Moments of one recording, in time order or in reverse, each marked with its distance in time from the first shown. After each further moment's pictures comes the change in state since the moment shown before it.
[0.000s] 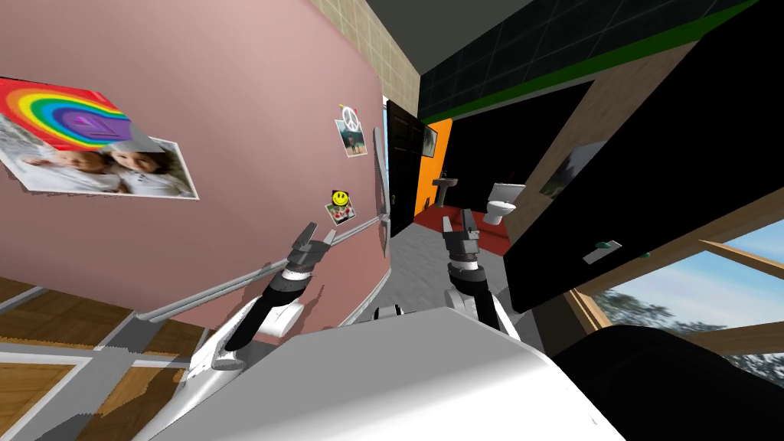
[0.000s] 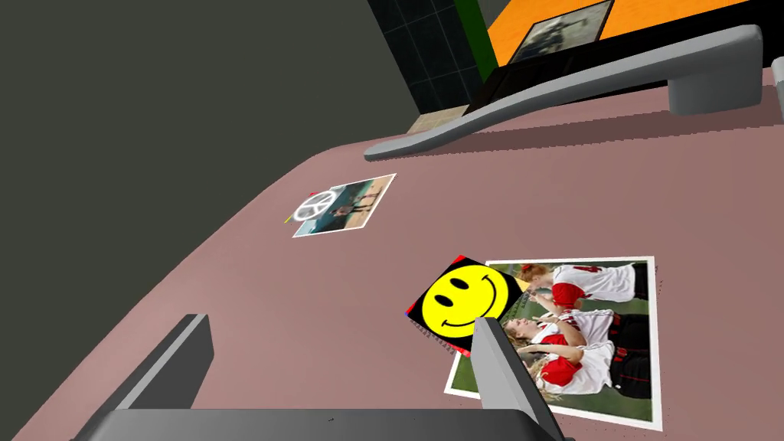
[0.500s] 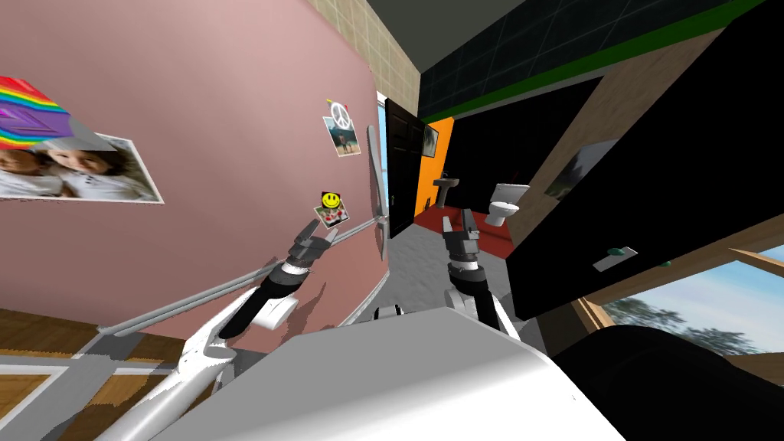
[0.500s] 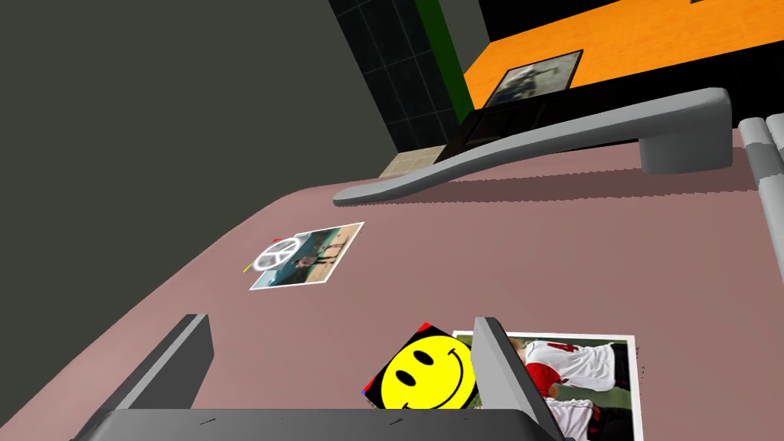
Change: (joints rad) left arm -0.061 0.138 -0.016 0.025 0.053 0.014 0.070; right arm 0.000 0.000 0.000 0.000 0.000 0.000 0.000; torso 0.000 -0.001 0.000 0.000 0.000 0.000
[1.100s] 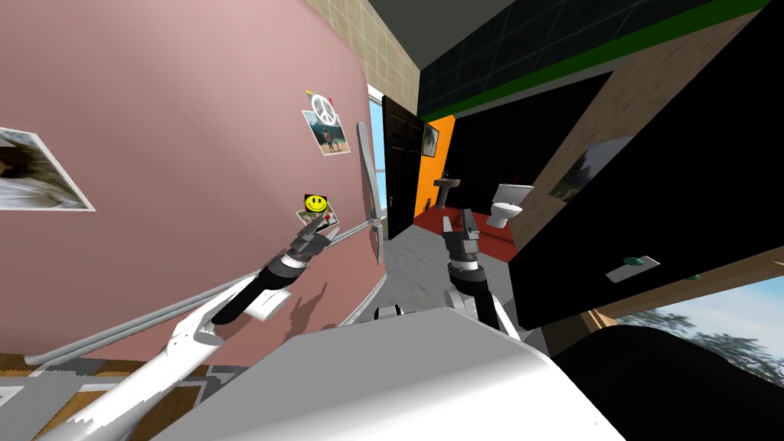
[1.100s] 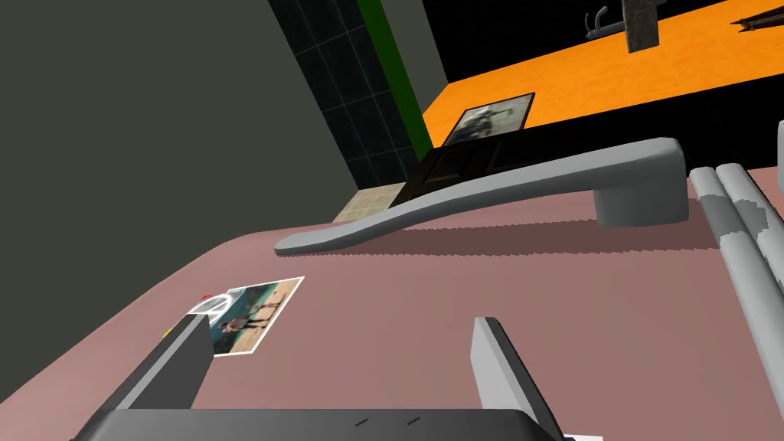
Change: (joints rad) left arm -0.070 0.163 -0.026 0.038 0.056 0.026 0.075; right arm 0.000 0.000 0.000 0.000 0.000 0.000 0.000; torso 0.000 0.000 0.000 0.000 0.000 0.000
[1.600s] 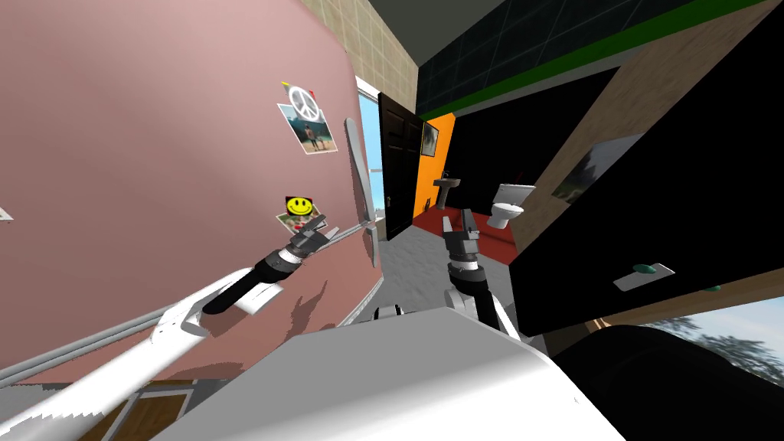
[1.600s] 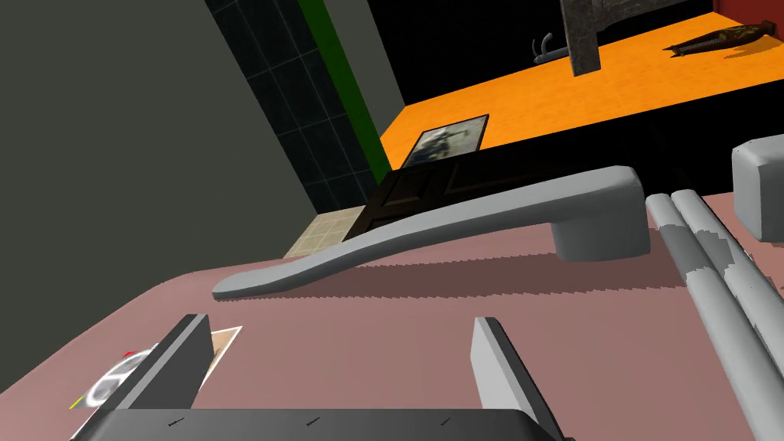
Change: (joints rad) left arm -0.047 0.139 -0.019 0.039 0.042 0.022 0.059; right arm 0.000 0.000 0.000 0.000 0.000 0.000 0.000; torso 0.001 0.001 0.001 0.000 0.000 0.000
